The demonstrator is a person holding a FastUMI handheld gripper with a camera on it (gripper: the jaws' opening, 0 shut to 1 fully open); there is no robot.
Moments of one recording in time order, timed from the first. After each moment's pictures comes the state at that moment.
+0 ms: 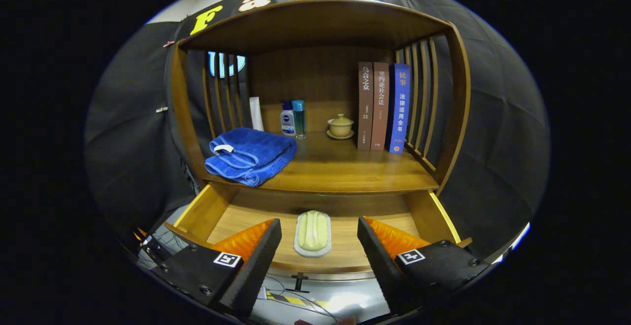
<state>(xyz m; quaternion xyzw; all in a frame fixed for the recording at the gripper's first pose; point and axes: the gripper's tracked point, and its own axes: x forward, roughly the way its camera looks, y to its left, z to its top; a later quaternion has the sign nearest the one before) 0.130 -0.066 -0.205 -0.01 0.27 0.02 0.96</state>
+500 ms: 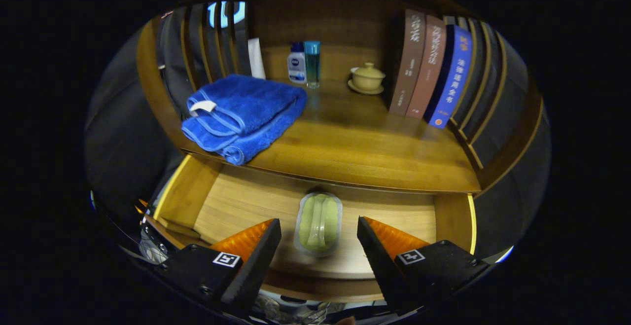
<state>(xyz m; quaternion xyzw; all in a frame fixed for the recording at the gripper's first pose) 0.189 -0.049 -0.290 -0.04 0.47 0.05 0.88</state>
